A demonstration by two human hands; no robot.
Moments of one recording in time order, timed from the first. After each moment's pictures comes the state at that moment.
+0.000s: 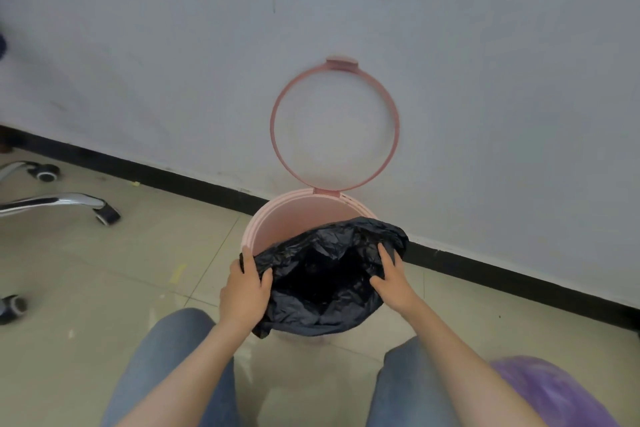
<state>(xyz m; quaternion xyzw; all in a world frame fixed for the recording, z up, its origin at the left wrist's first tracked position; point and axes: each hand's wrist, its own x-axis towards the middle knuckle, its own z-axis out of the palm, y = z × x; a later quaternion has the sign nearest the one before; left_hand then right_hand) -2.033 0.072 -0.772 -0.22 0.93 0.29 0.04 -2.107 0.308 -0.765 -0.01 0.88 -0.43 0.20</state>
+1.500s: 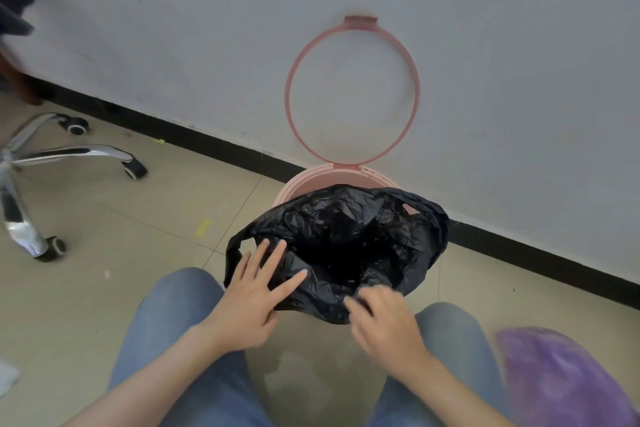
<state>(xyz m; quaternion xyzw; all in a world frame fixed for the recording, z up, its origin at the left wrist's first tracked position) -1.940 0.036 -0.798 0.17 0.98 0.06 -0.08 -1.976 0.281 -0.788 -0.39 0.90 -0.07 -0.19</state>
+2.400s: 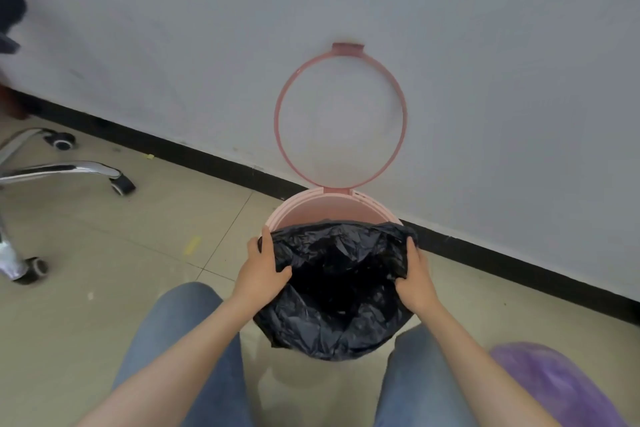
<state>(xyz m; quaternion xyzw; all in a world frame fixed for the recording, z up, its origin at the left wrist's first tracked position) -2.013 0.060 -0.761 -0.16 0.92 0.33 0.11 -2.070 0.304 -0.754 0.03 0.92 -0.36 0.16</state>
